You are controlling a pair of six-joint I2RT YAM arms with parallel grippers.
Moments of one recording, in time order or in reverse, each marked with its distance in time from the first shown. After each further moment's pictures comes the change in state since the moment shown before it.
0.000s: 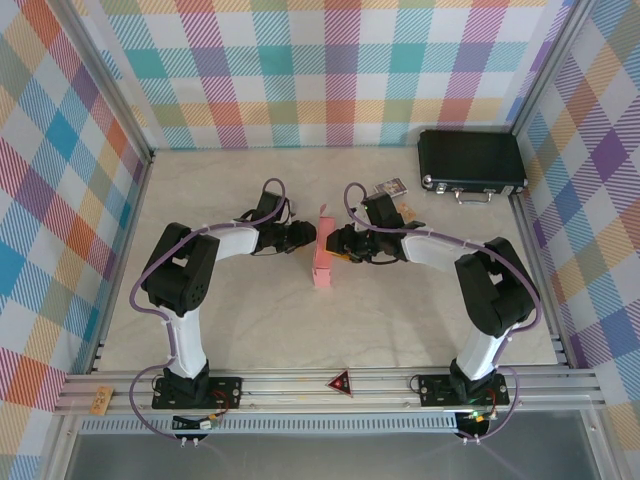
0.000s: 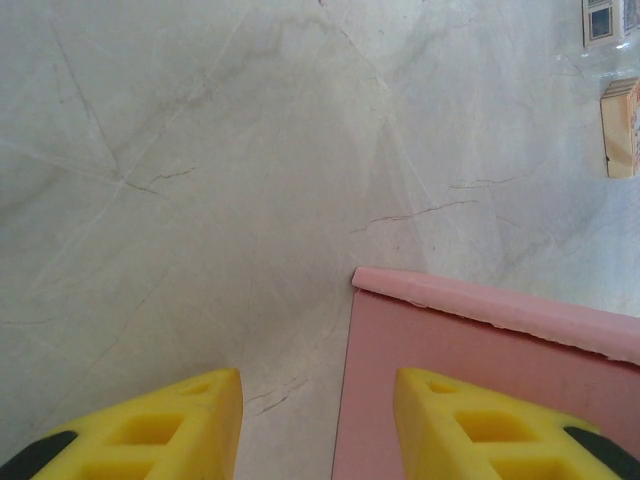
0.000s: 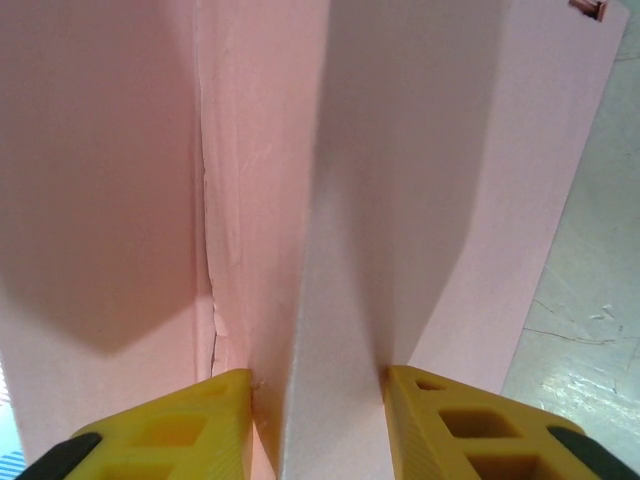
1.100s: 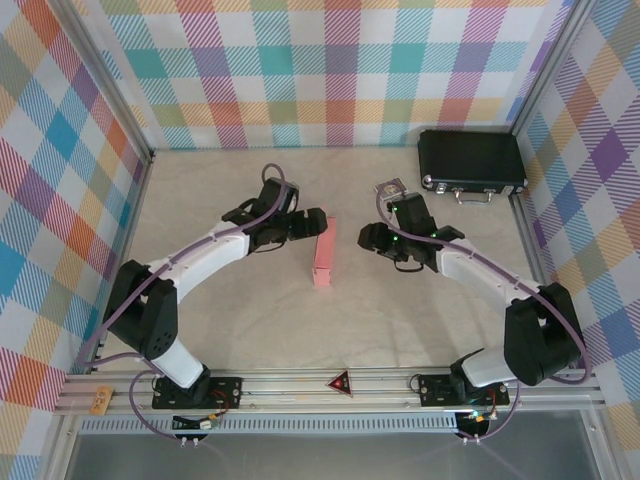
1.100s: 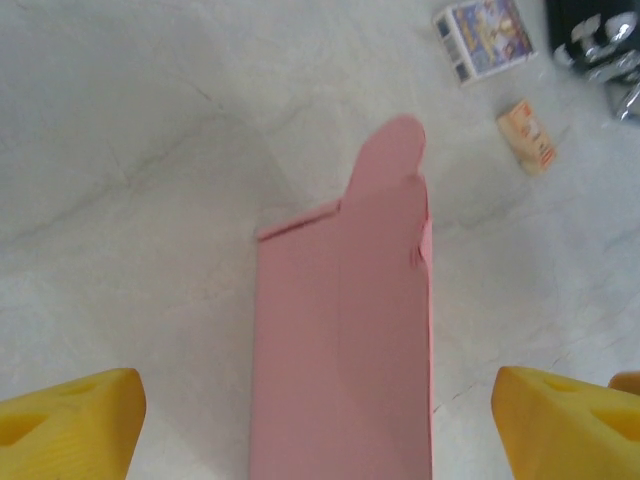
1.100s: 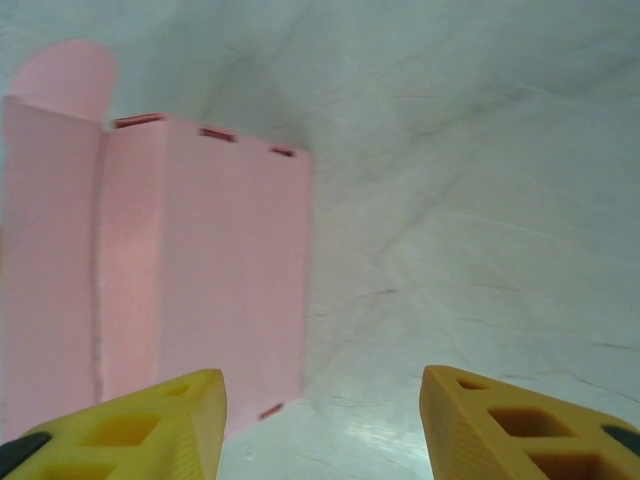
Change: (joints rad) left arm -0.170 -0.333 0.098 -0.381 -0.363 0.072; right arm -0.081 -0.342 -0.104 -0.264 0.389 -0.090
